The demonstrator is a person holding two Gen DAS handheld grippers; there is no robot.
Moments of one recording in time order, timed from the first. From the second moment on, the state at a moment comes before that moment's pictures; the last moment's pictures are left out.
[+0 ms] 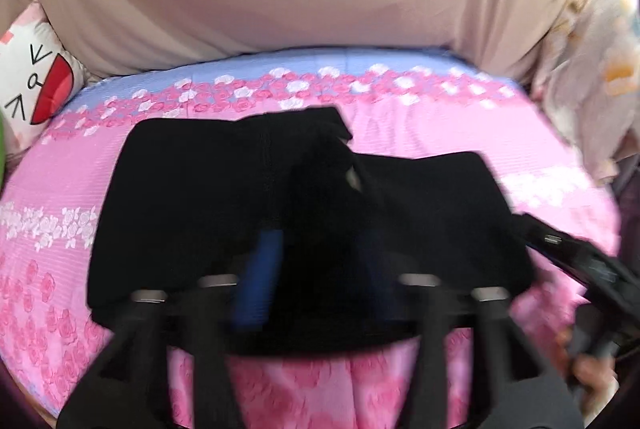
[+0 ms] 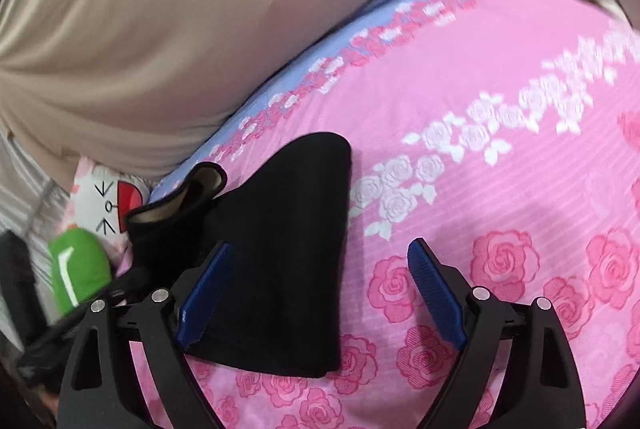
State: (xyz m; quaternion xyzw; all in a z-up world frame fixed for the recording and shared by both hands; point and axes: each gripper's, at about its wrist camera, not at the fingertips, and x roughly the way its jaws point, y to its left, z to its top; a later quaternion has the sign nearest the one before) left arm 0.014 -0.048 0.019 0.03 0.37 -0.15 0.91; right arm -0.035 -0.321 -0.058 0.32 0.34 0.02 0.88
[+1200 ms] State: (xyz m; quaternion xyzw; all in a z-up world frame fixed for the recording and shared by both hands) left arm 0.009 0.088 0.002 -0.05 0.38 -0.05 0.92; right arm -0.030 -0.285 -0.034 0.20 0.41 0.01 0.89
